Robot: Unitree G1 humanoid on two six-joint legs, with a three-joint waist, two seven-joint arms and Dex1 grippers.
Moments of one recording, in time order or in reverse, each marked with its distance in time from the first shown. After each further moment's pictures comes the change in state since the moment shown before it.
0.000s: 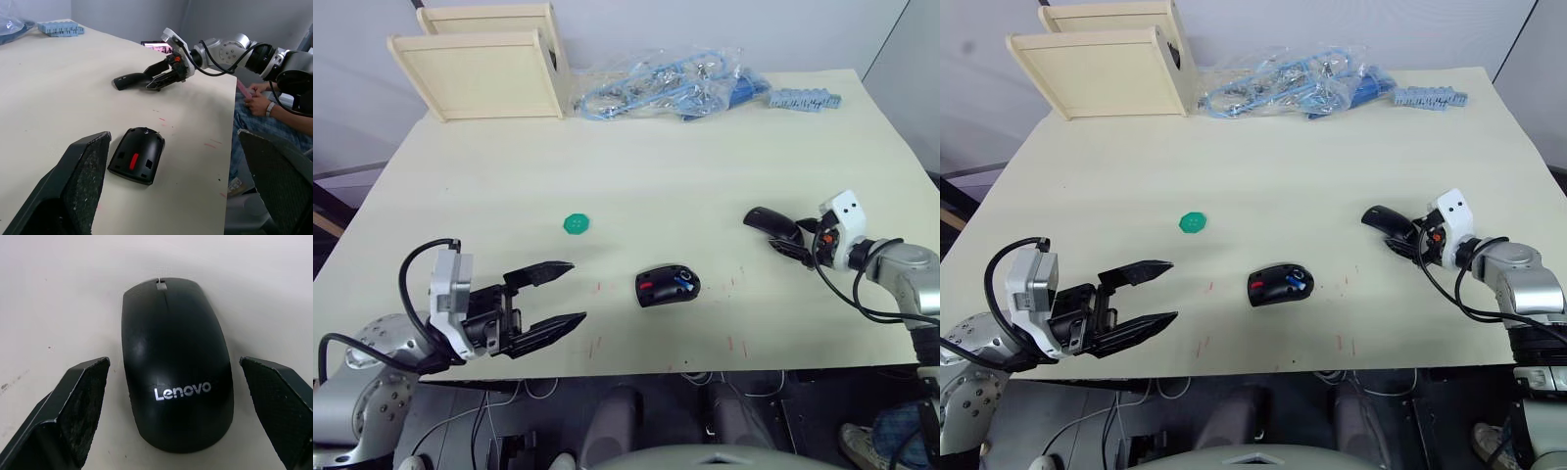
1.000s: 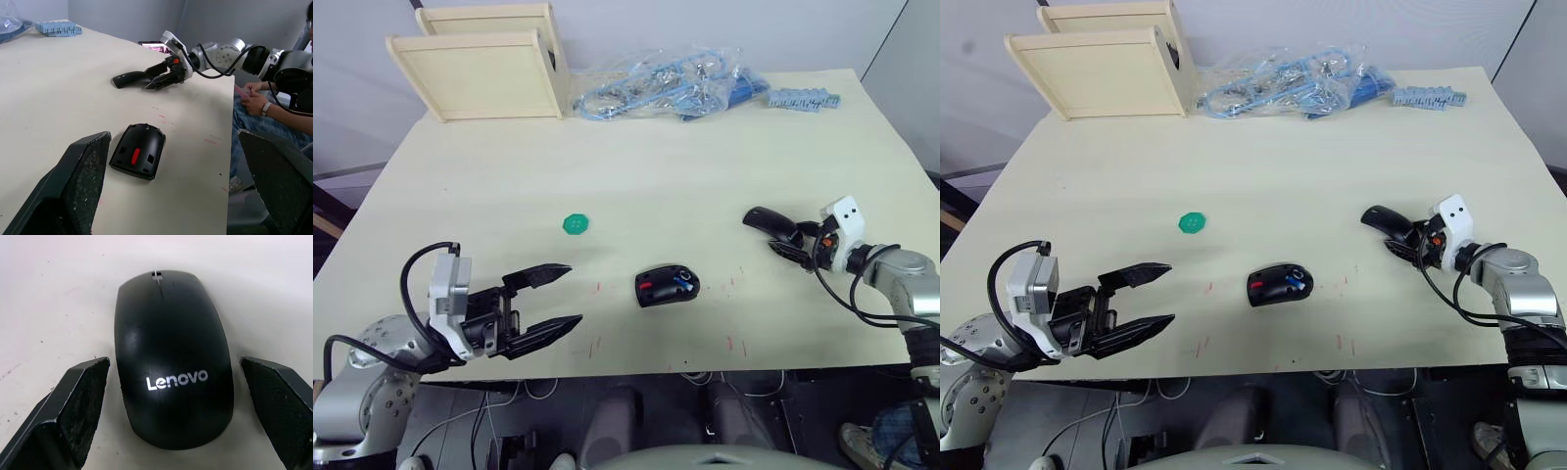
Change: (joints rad) left arm -0.007 -0.002 -0.023 0.070 0.023 -0.058 -0.053; right arm 0.000 0.032 -0.012 0.085 -0.006 -0.093 0.020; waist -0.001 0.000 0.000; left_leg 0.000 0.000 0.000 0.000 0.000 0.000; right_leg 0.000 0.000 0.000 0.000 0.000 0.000
